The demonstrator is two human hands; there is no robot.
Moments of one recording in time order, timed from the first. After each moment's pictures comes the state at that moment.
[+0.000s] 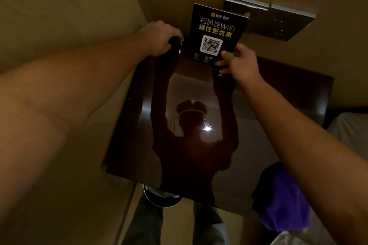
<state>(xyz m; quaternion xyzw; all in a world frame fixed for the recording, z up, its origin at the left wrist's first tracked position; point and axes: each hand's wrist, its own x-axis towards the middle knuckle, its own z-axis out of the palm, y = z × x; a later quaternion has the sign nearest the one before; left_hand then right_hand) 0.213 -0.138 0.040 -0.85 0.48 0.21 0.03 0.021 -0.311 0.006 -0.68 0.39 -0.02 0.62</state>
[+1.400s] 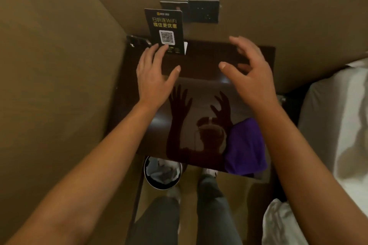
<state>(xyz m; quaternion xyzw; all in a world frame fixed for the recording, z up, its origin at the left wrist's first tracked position) -0.058 -0.135 0.101 -0.92 0.30 0.01 -0.25 -0.220 -0.325 0.137 -0.78 0.29 -0.16 0.53</state>
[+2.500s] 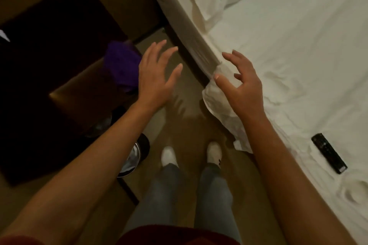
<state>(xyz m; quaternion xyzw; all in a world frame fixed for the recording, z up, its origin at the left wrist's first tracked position) -0.425 -0.138 0.065 -0.67 0.67 0.19 -0.26 -0.655 -0.128 0.115 -0.60 0.65 -0.31 0.35</state>
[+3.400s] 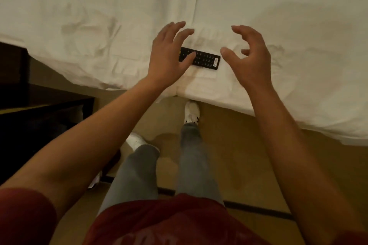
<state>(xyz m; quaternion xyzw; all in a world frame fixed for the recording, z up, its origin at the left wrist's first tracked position) -0.981 -0.016 0.011 -0.36 0.89 0.27 -0.05 -1.150 0.121 0.053 -0.29 0.84 -0.37 0.28</state>
